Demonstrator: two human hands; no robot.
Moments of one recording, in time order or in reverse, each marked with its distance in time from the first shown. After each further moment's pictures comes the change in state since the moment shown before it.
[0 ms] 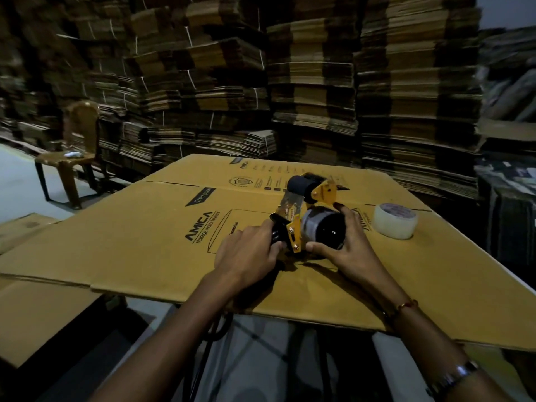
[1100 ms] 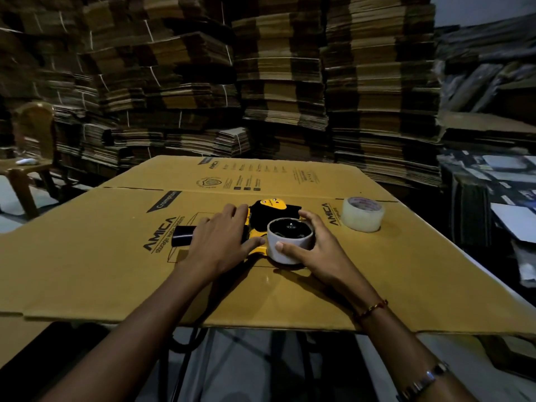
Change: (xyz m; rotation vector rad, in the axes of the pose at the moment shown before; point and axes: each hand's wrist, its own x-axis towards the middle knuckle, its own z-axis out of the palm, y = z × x) left_hand 0.043 -0.004 0.022 0.181 -0.023 0.039; right_hand -0.012 0.000 -0.007 0.262 -0.103 0.115
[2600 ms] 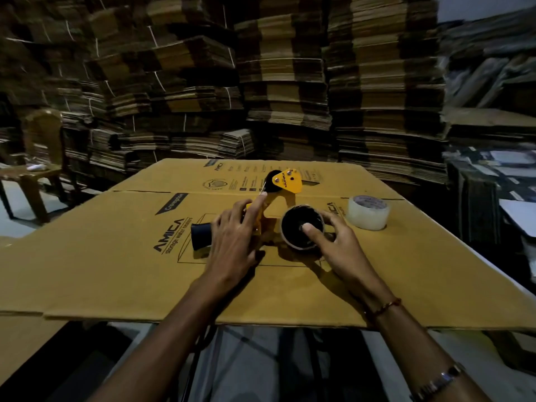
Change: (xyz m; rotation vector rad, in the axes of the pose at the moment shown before) left_hand -0.016 0.007 0.013 -0.302 0.262 0.080; right_hand 0.002 0.006 -0.011 0.050 0.149 0.029
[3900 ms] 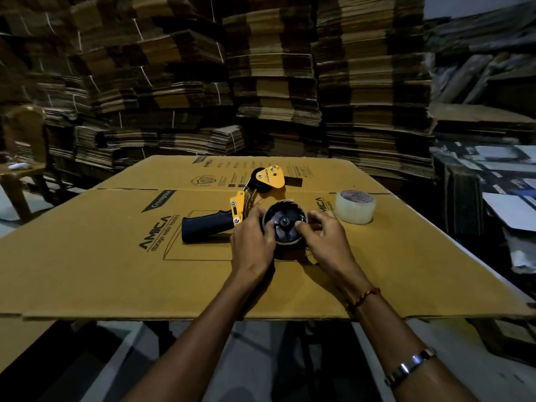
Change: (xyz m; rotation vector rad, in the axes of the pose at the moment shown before) left_hand 0.012 0.058 0.031 -0.365 0.125 -0.363; right_hand 0.013 0.011 0.008 -0.147 0.163 -0.066
